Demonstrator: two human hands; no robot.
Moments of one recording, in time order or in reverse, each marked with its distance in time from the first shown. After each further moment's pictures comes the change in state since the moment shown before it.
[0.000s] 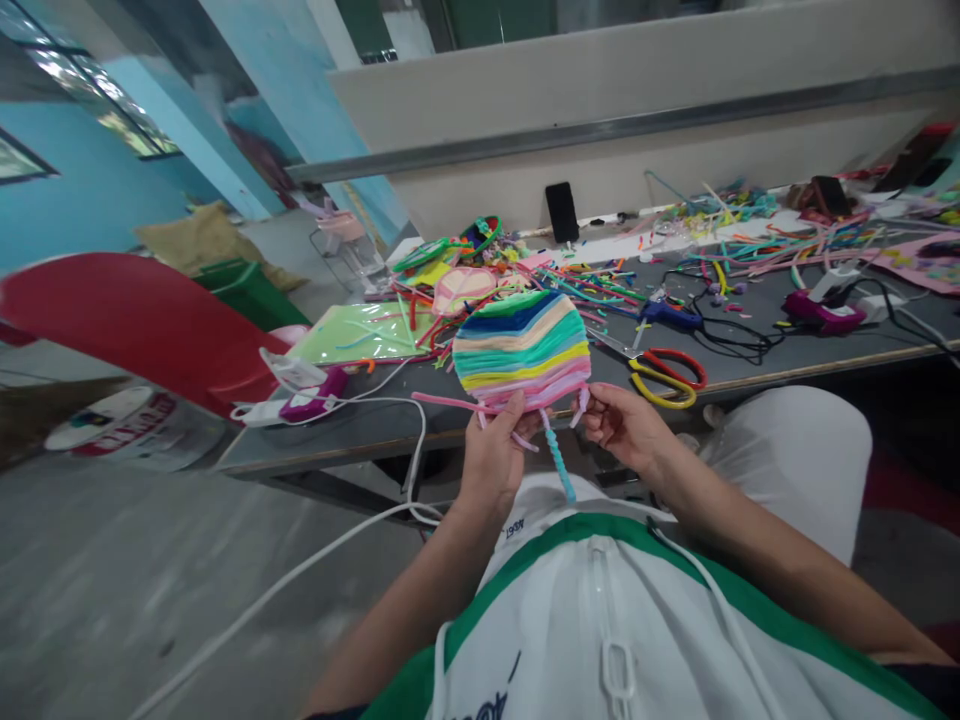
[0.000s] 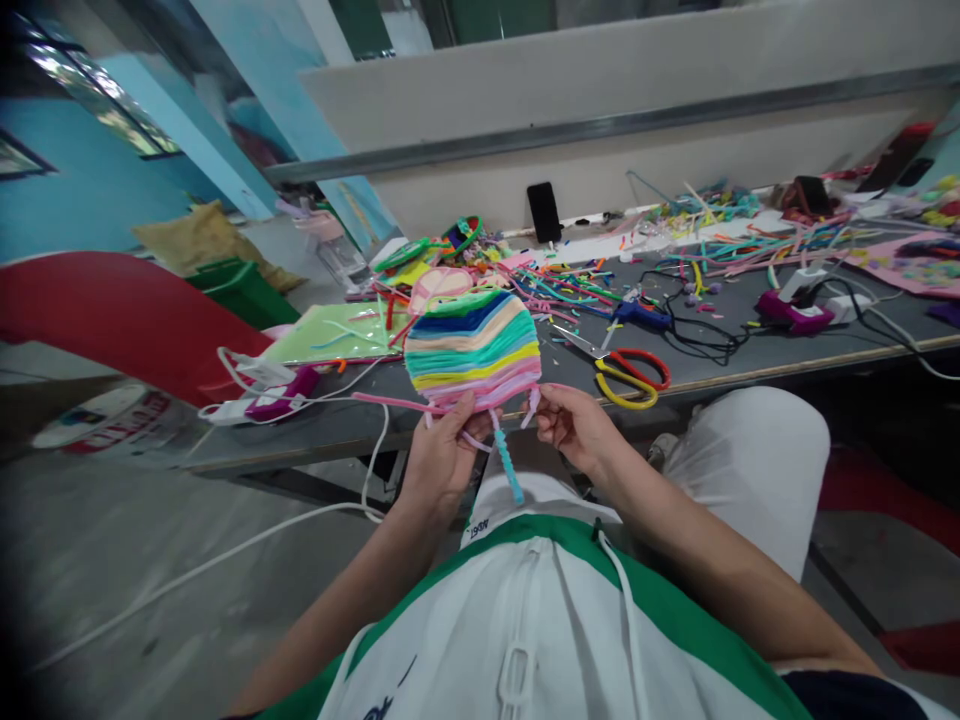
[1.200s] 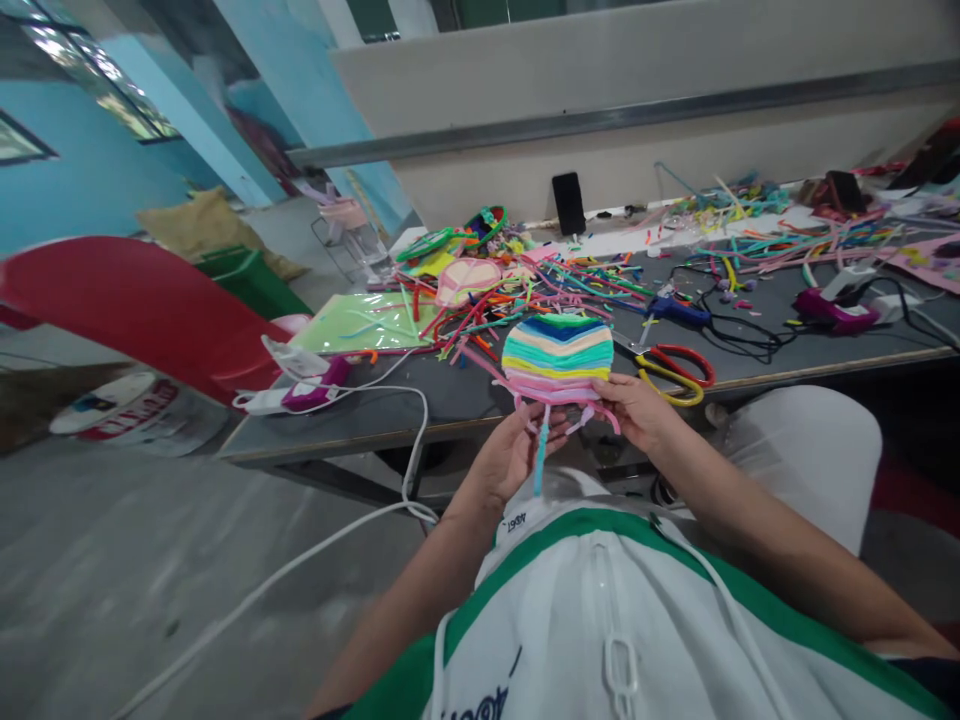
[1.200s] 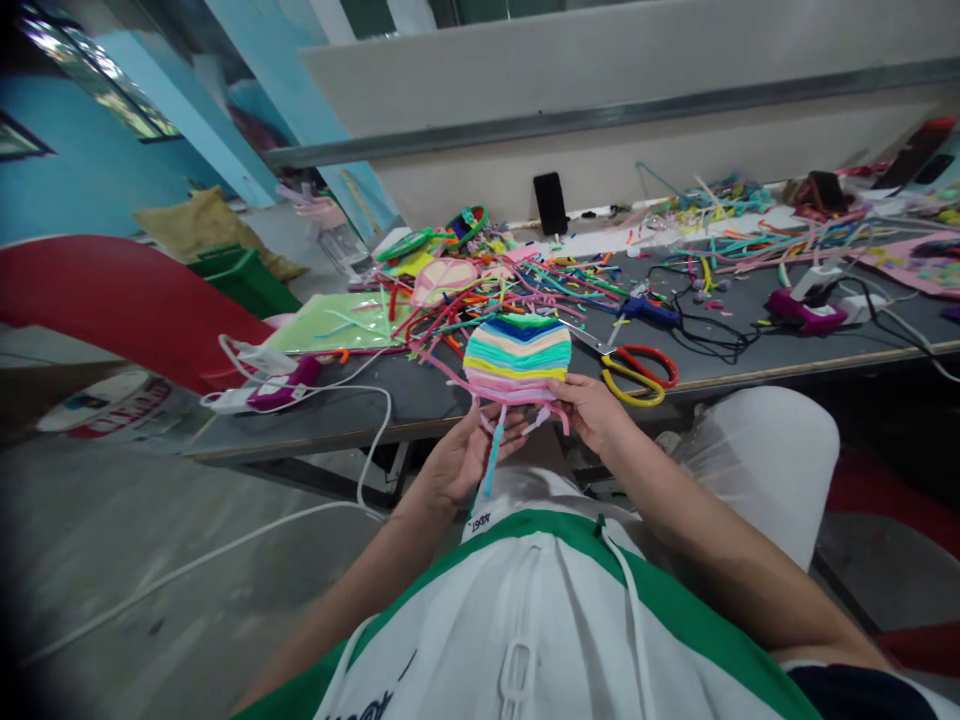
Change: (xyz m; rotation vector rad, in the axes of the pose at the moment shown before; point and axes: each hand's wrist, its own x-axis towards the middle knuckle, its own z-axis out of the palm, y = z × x) left_hand 0.009 -0.016 -0.044 -0.031 -0.252 -0.483; right_hand 0.024 -0.003 -0.020 -0.213 0.145 -0.054
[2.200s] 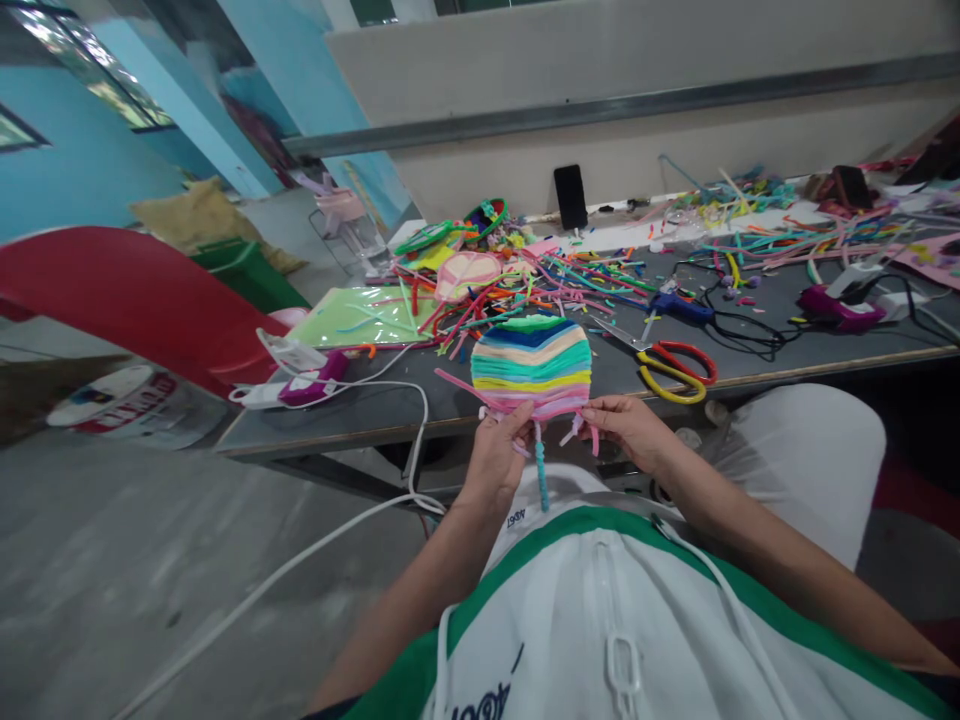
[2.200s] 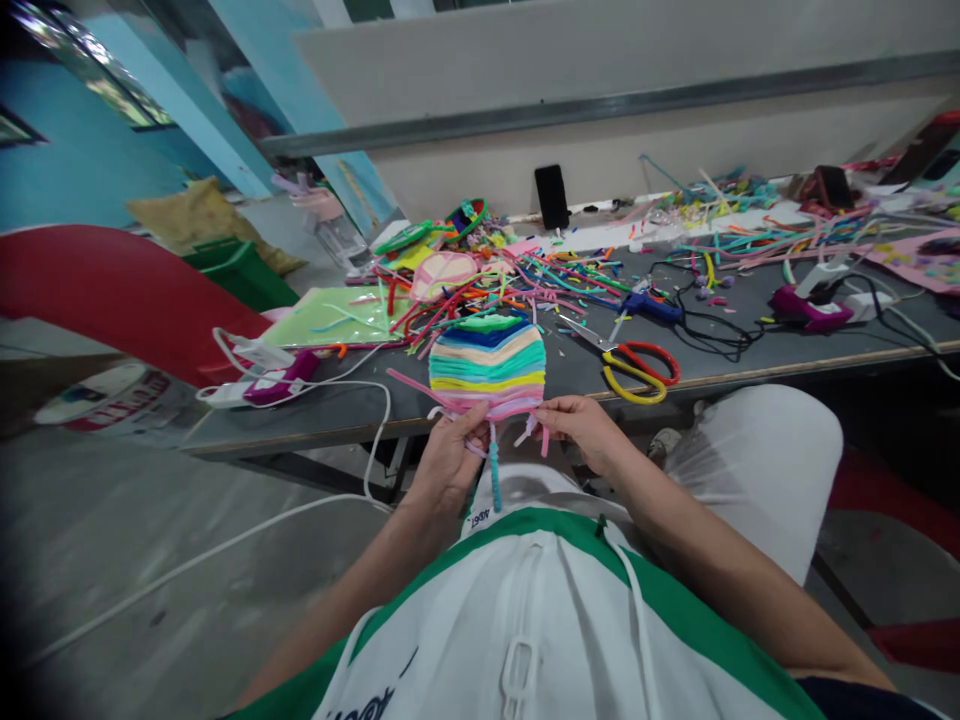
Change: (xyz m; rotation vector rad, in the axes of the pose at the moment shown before) left_hand 0.009 -0.007 0.003 0.013 0.245 0.365; right_hand -0.024 0.017 0.003 -0.247 -0.066 0.059
